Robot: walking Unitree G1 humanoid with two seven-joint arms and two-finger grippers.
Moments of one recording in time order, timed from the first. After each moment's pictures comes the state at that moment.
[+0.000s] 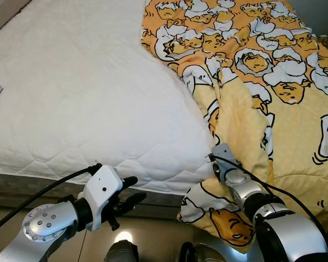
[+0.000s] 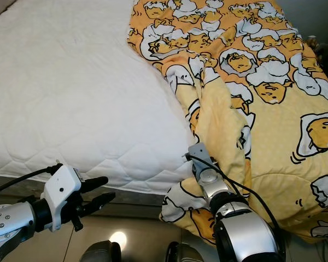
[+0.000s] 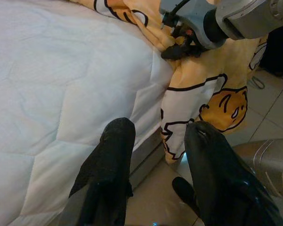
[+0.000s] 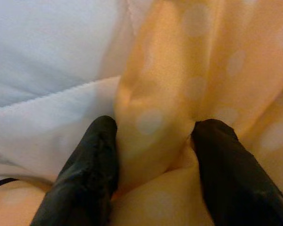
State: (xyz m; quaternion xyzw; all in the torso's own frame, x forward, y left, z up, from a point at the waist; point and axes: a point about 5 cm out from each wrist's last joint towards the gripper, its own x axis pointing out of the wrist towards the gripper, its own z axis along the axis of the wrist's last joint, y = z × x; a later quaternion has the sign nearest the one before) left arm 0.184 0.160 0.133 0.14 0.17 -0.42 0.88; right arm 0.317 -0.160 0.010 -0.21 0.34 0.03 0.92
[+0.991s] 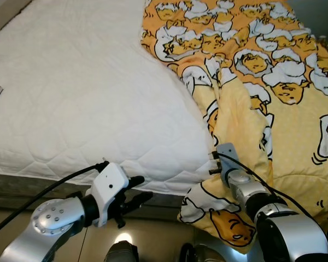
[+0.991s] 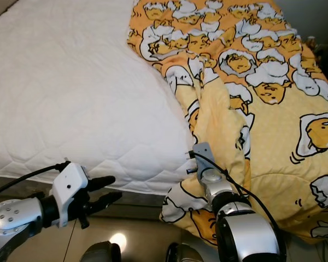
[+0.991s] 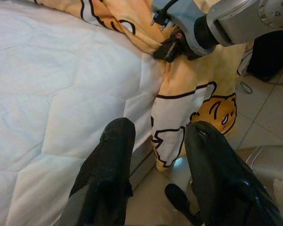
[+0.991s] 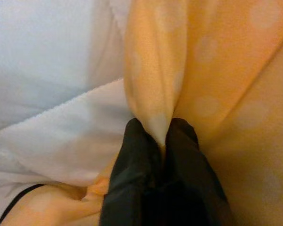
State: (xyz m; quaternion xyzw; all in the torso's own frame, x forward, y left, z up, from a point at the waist) left arm 0.193 0.151 0.128 0.12 0.17 -0.44 0.87; right arm 0.318 -0.165 0.011 -0.12 0.34 0.02 0.93
